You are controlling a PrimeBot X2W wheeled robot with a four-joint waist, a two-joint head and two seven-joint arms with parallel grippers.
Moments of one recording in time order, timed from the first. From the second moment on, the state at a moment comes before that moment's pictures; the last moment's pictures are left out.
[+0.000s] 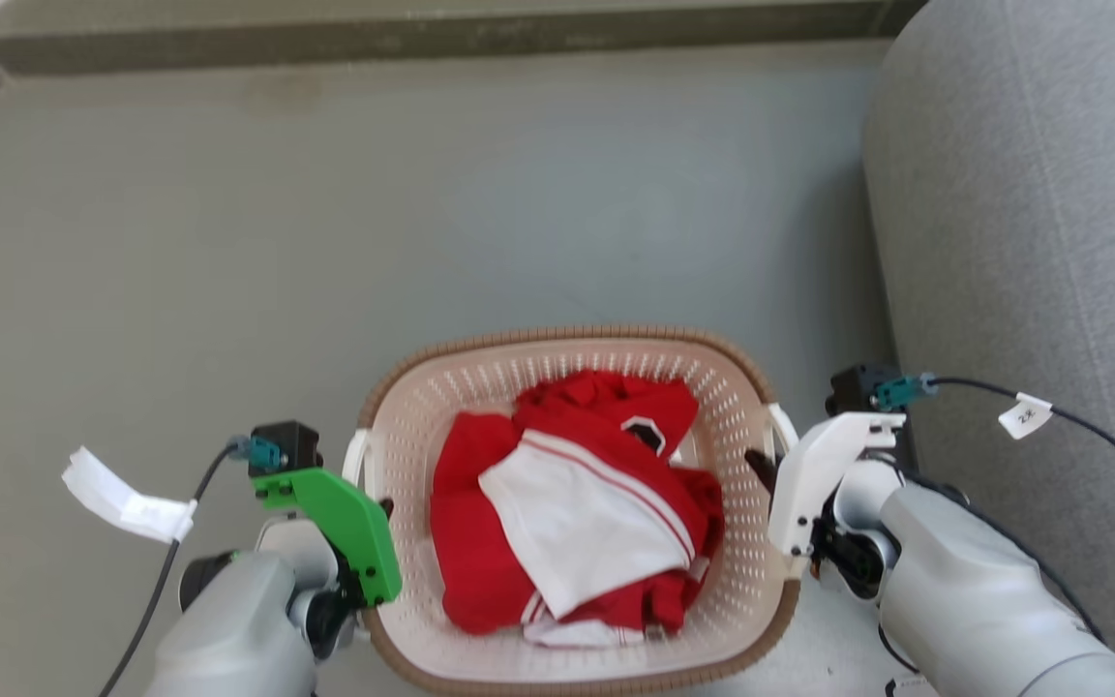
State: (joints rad) left arm -0.59 0.03 -0.68 1.09 -0.91 -0.13 0.10; right arm -0.59 -0.07 0.77 1.08 0.92 0.11 0.07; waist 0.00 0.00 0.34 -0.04
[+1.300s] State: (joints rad) left arm -0.44 0.03 -0.75 1.11 -1.03 -0.13 0.24; right arm -0.48 -0.07 0.89 1.12 1.00 0.11 0.23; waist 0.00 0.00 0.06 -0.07
